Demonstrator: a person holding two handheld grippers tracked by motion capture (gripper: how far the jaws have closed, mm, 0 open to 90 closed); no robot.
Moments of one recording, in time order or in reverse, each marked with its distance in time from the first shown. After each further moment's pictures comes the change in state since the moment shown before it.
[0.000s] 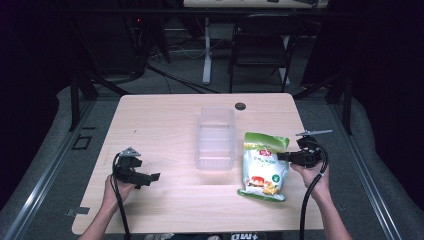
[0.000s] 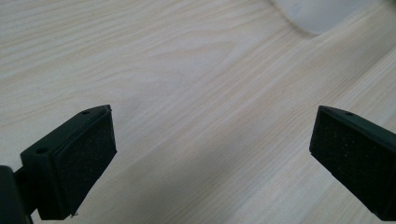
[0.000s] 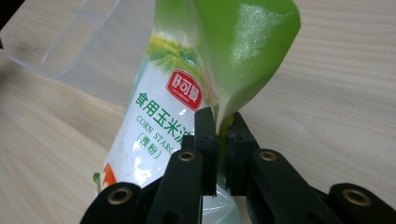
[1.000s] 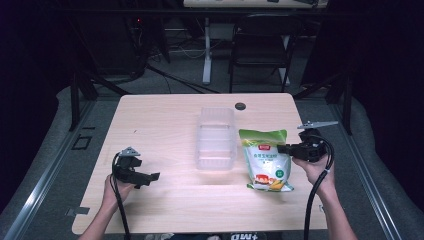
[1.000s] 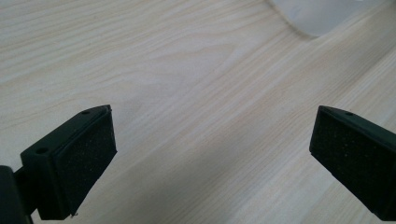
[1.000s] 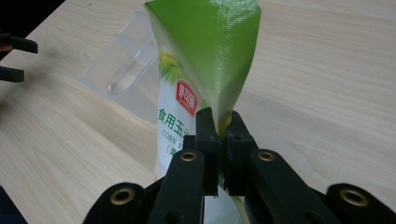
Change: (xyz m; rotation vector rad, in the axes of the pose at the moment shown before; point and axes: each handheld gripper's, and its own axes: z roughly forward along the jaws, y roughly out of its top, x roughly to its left) left arm 0.001 0.001 -0.002 0.003 -0.006 0.006; right arm 0.034 0.023 -0.036 -0.056 -0.007 -0.119
